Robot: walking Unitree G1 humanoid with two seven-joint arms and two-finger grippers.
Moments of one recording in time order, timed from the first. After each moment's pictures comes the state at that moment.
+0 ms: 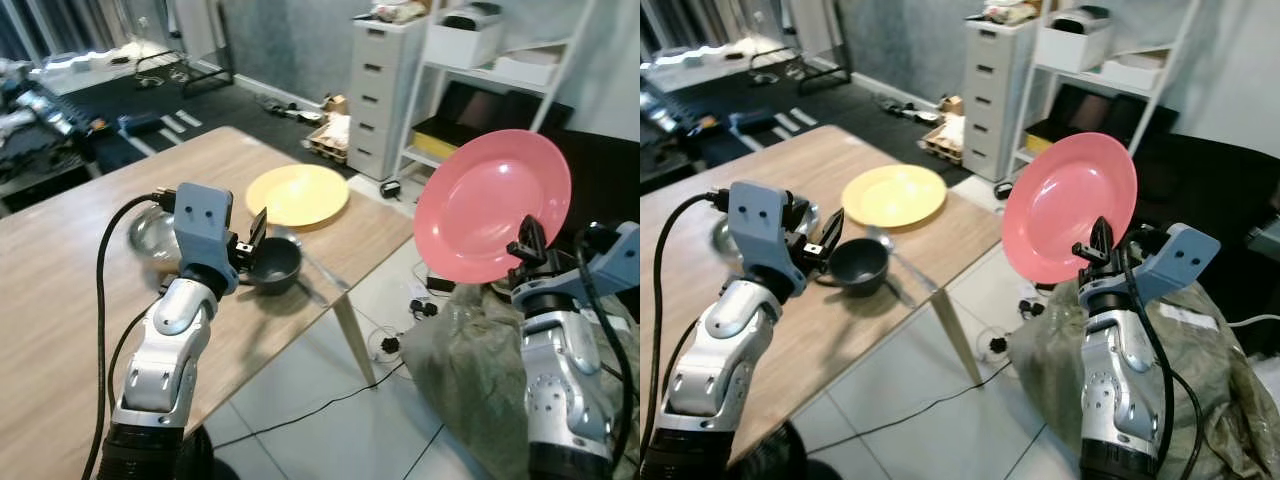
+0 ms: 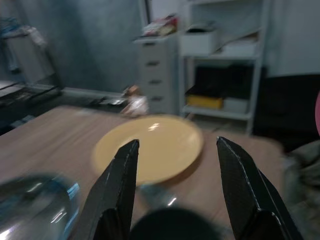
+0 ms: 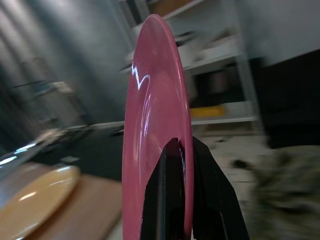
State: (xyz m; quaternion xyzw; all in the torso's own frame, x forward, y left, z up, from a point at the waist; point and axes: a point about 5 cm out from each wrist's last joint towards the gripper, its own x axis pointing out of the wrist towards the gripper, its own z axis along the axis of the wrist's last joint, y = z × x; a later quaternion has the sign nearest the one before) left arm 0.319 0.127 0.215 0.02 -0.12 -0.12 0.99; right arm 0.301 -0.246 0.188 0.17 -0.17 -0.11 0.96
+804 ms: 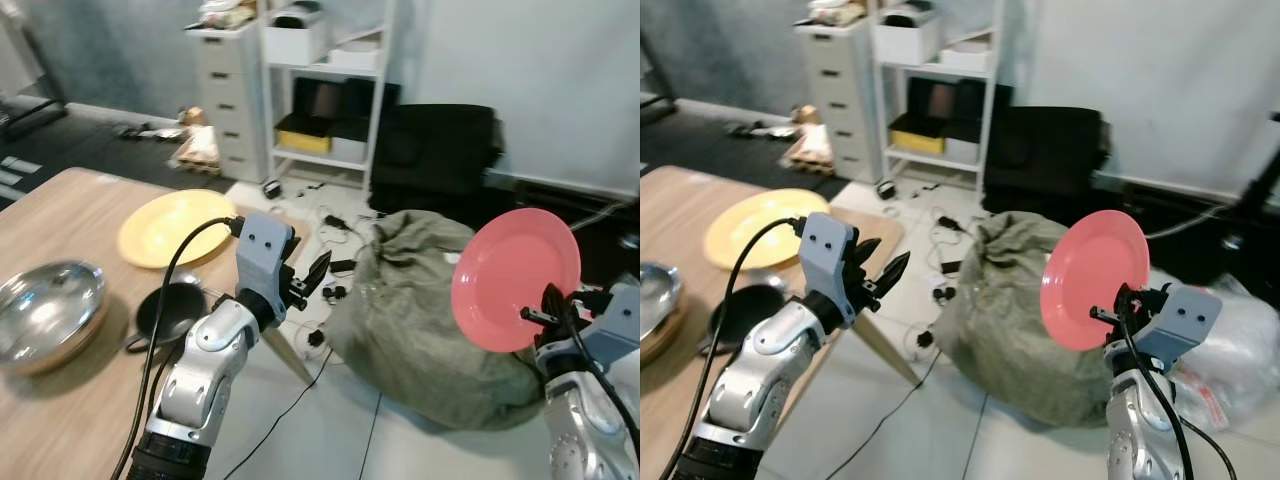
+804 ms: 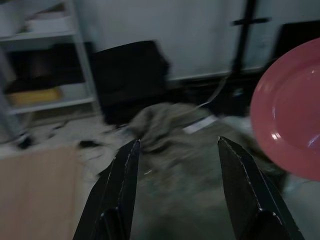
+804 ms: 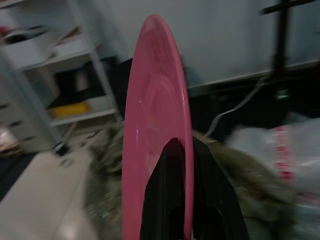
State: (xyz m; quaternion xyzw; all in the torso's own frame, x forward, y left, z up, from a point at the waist) left arm 0.310 0.078 0.181 -0.01 -0.05 -0.27 0.96; right arm 0.274 -0.272 0.140 0.09 -0.09 -0.16 0.98
